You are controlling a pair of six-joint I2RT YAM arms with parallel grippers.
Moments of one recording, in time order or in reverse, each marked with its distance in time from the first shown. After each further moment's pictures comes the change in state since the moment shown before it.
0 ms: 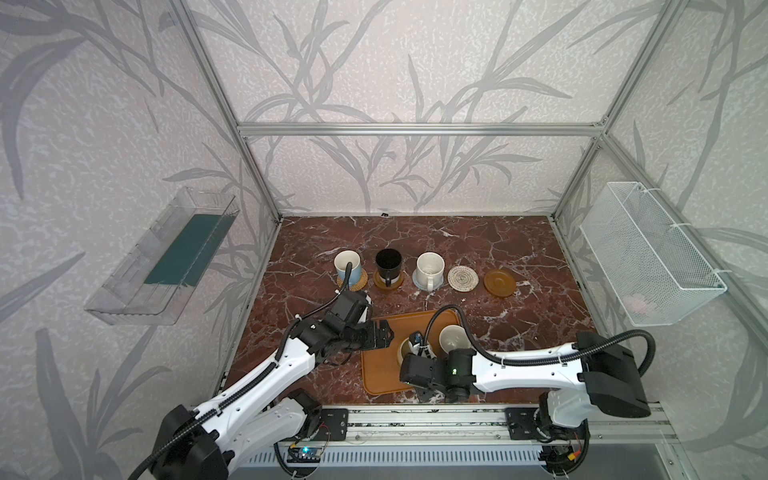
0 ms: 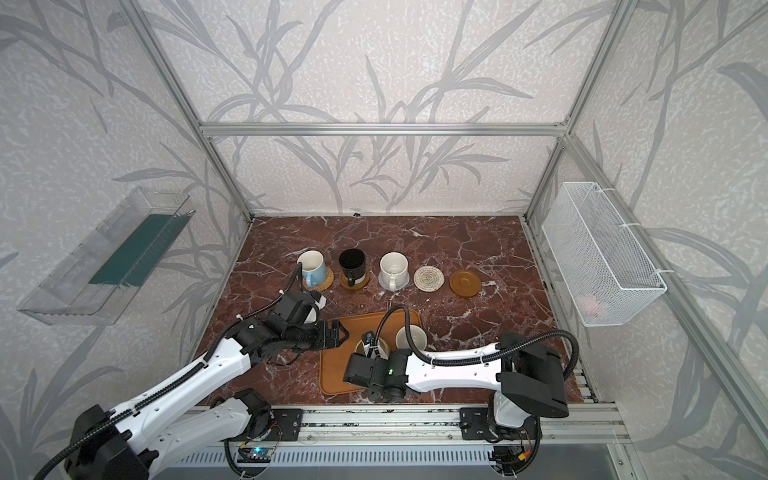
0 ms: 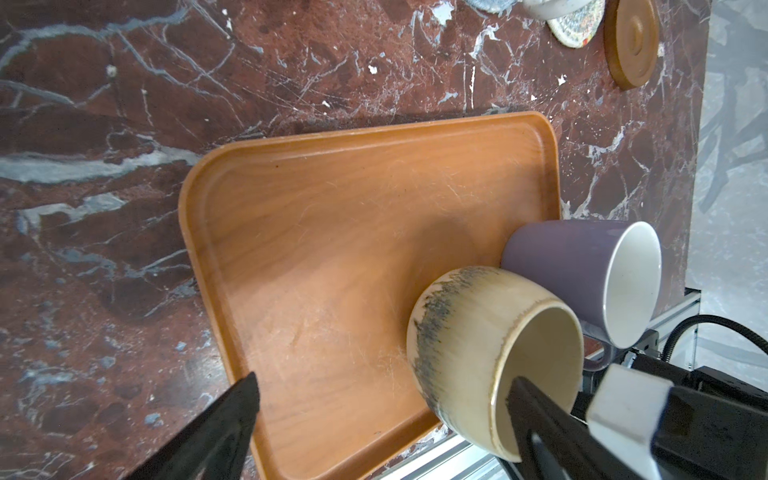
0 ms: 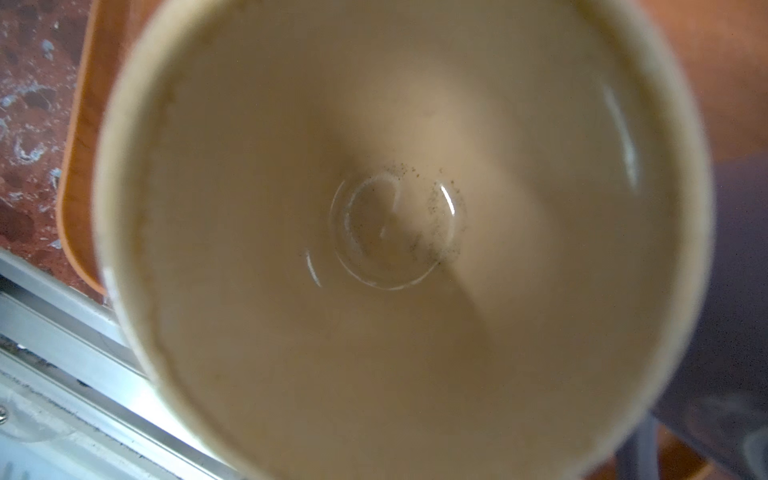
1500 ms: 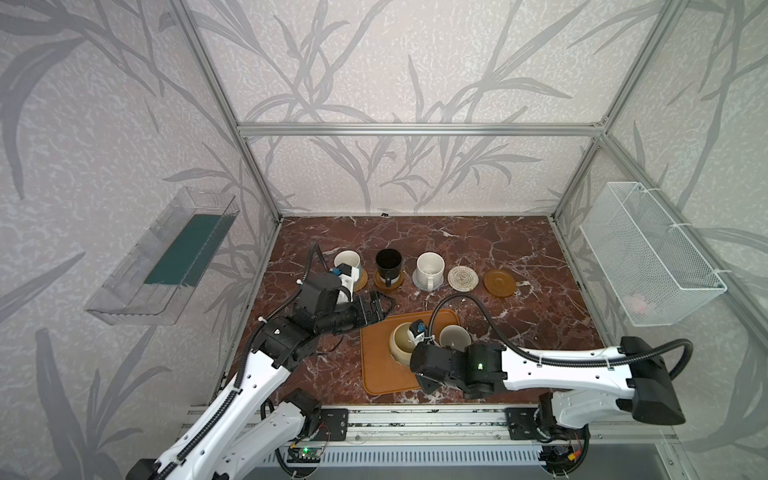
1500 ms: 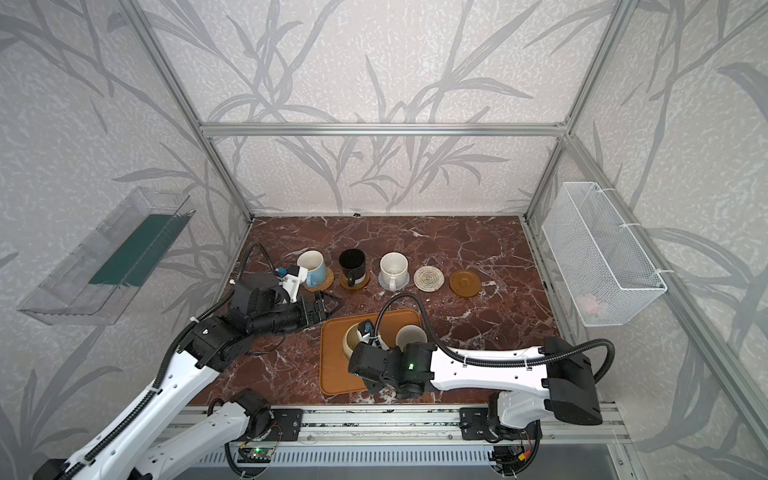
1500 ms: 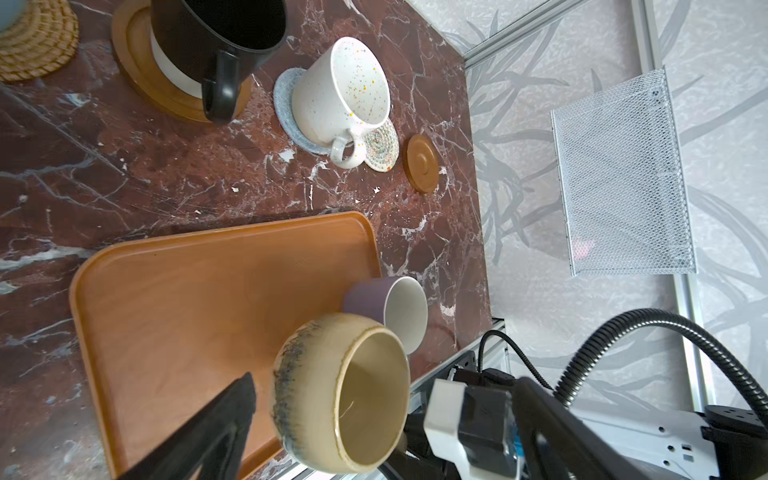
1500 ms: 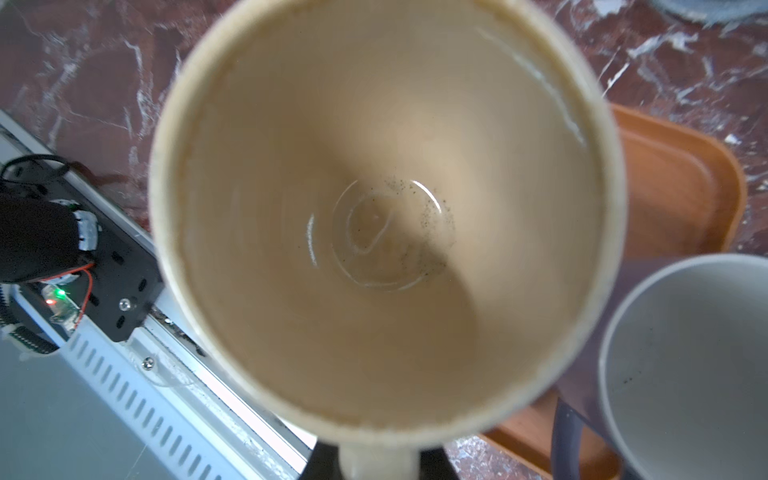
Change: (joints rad) left arm 0.090 -0.148 0.225 0.018 0.166 -0.169; right arm -0.011 -0.213 0.034 -0.003 0.043 -0.143
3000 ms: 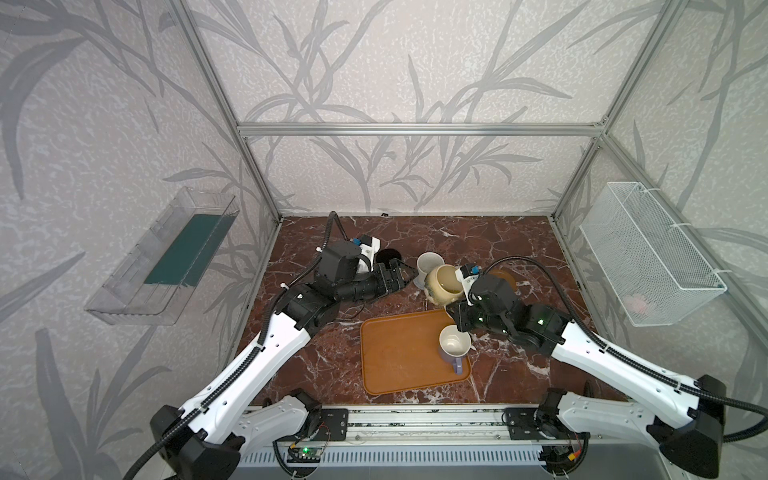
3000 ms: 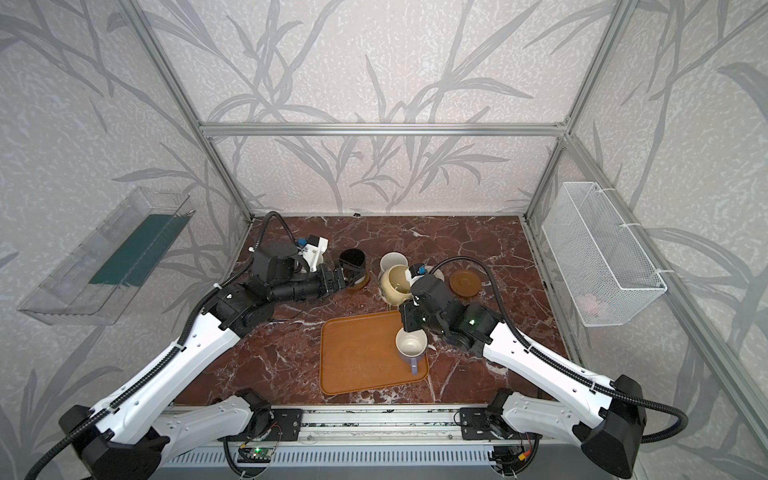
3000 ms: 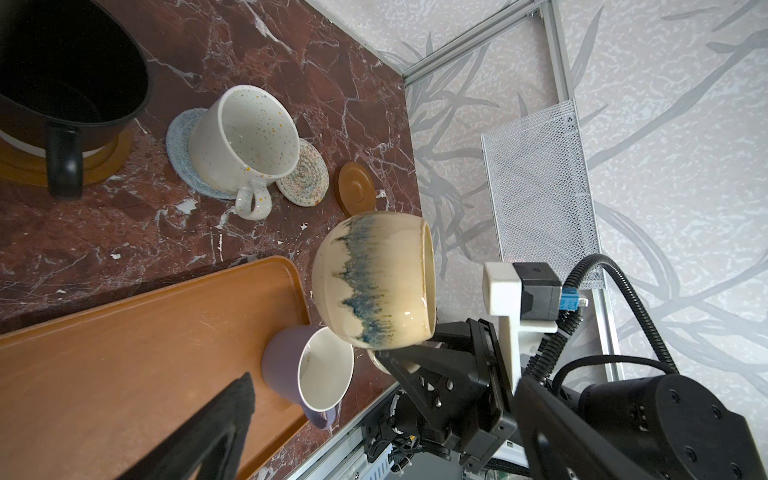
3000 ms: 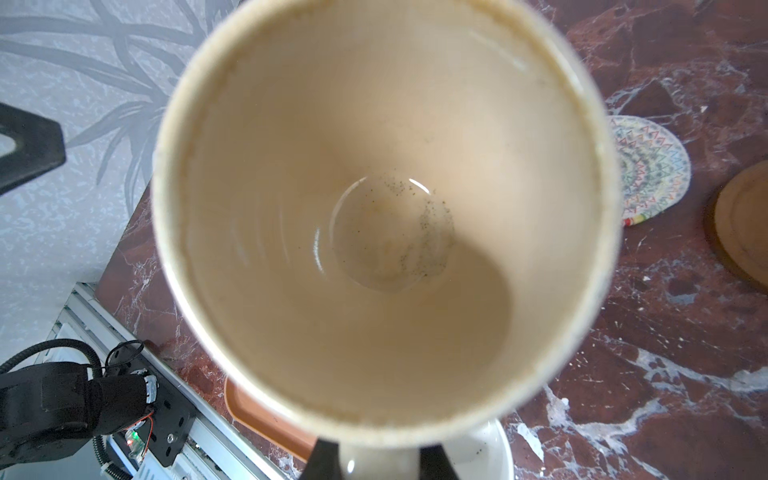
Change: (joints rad) left arm -0.069 0.269 0.240 0.127 0.029 -0.052; right arm -0.523 -0.263 -0.025 0.040 -0.214 -0.192
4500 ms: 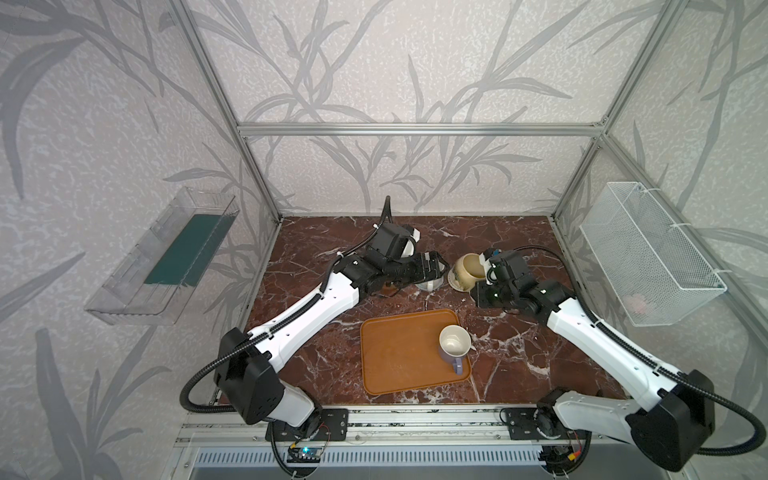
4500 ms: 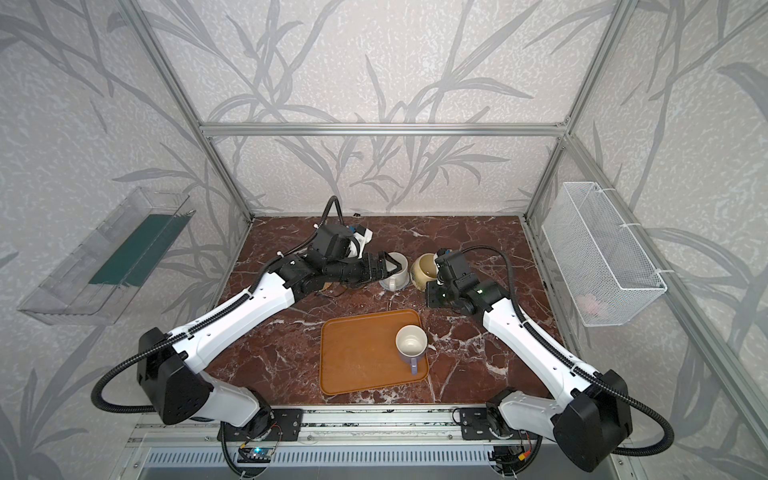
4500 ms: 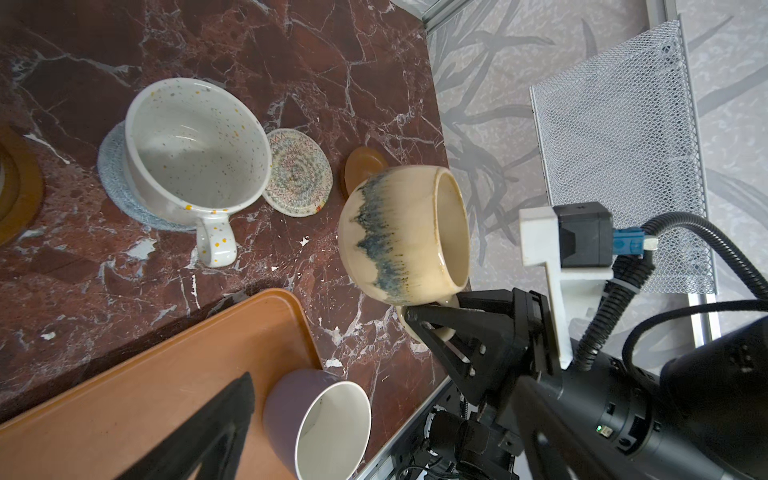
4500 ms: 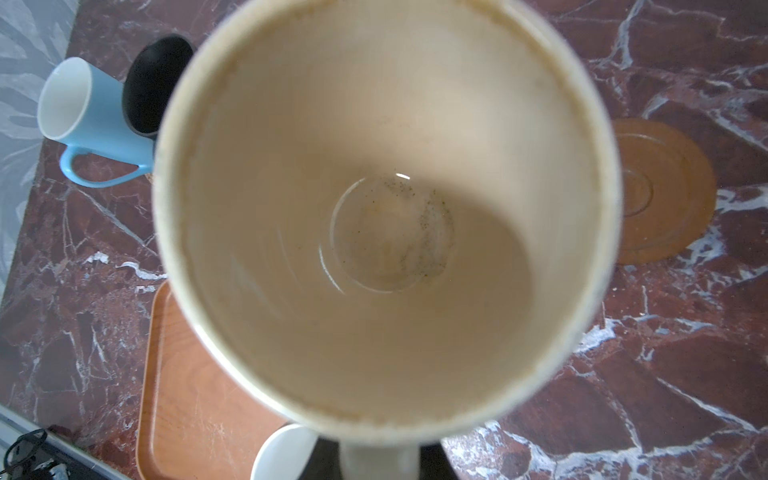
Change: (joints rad) left arm -0.103 0.394 0.226 0.035 -0.056 0.107; right arm -0.329 0.120 0.058 -0.109 -0.083 -0.109
